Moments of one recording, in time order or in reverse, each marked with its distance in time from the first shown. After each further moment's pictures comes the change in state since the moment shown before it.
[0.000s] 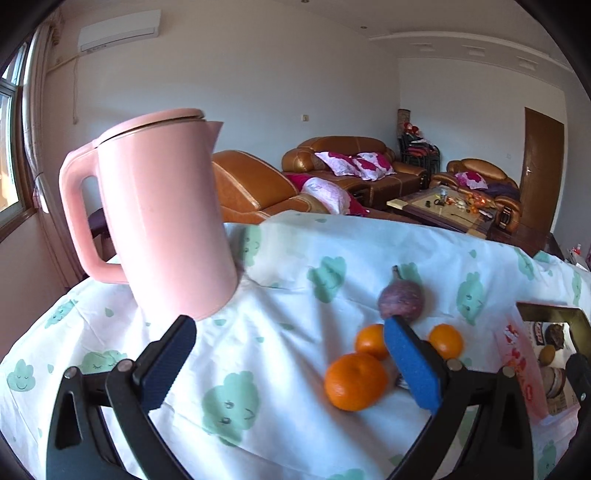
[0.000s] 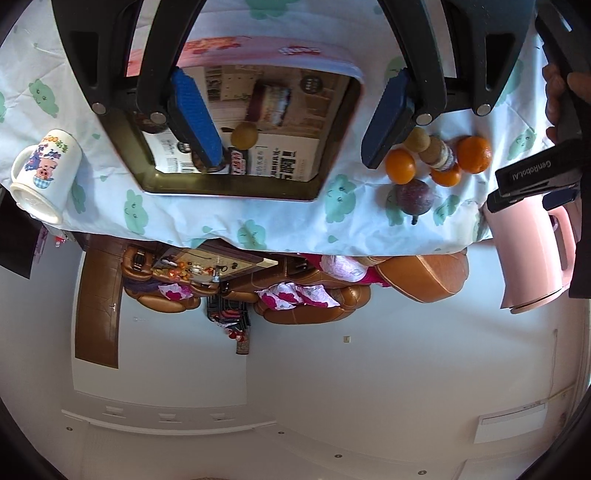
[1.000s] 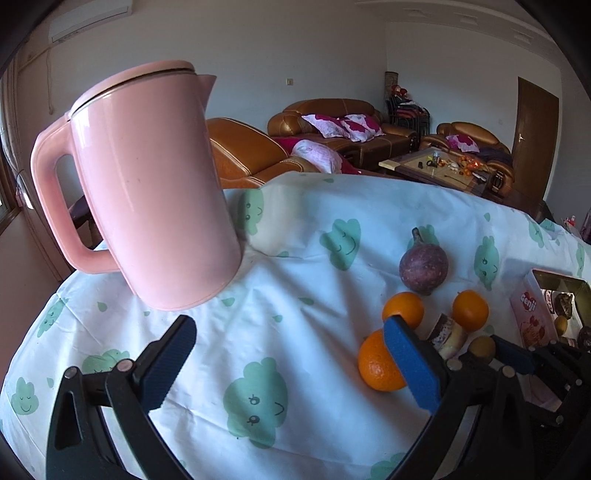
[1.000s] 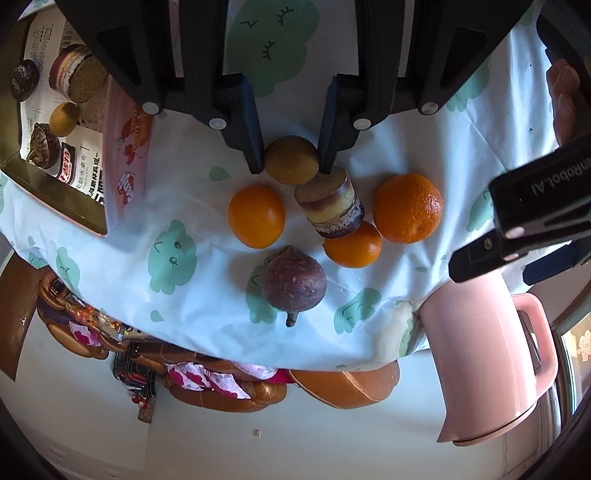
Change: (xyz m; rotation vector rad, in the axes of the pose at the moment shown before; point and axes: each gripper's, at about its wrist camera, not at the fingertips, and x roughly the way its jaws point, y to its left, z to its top) left arm 0.032 0.003 -0.002 0.091 0.152 -0.069; right arm 0.093 0.101 -0.004 -0.196 0.372 0.247
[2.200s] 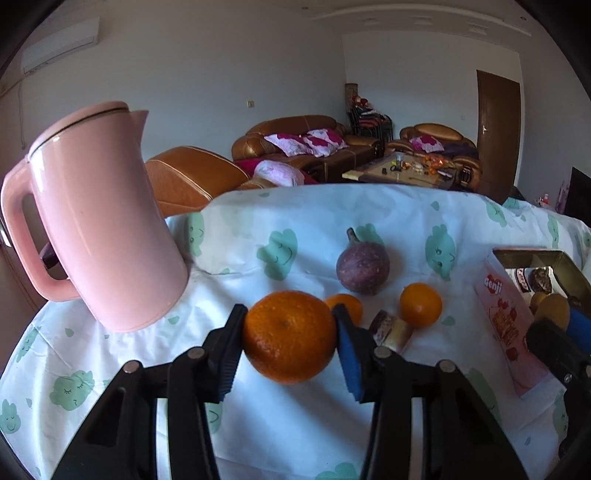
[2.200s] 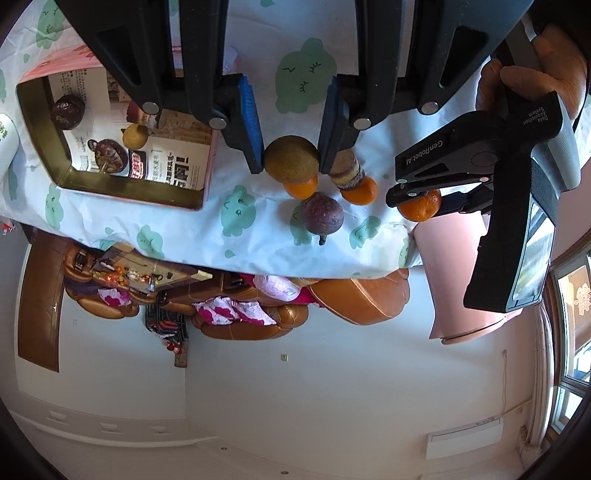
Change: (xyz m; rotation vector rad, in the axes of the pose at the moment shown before) left arm -0.017 -0.039 -0.010 0.093 -0.129 -0.081; right arm -0.085 -0.019 -0.036 0.094 -0.336 -0.042
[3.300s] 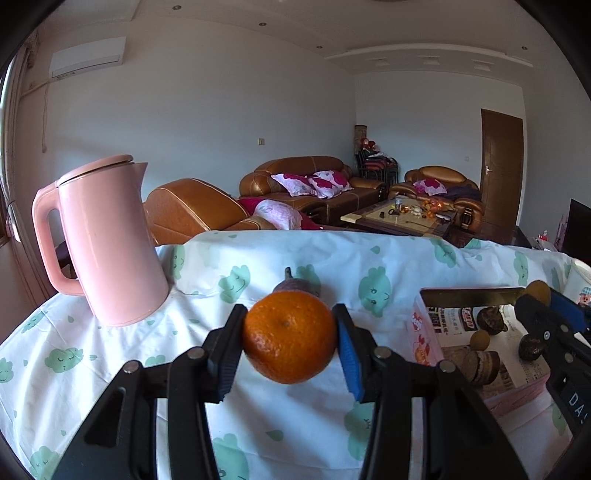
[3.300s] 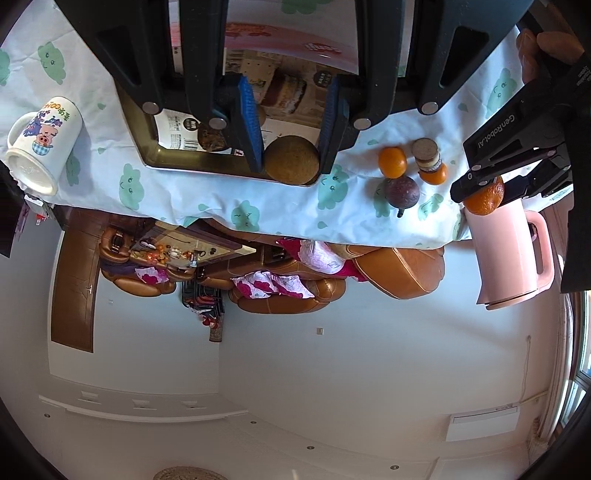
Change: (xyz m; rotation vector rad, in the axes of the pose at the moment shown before) left arm -0.054 -0.071 -0.005 -0.070 -0.139 0.006; right arm -0.038 -0.081 0.002 0.004 -0.087 -0.143
